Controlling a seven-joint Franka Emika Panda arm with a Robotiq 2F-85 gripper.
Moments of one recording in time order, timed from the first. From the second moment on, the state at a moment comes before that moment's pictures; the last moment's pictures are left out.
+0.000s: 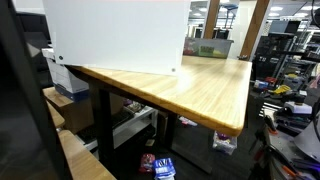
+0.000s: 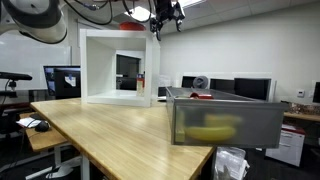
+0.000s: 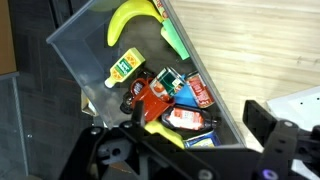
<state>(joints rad) -0.30 0.67 -0.15 -0.37 -0.19 1.13 -0.55</state>
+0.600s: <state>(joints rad) -0.29 0.73 -0.16 -0.37 -0.22 1.10 -0.55</state>
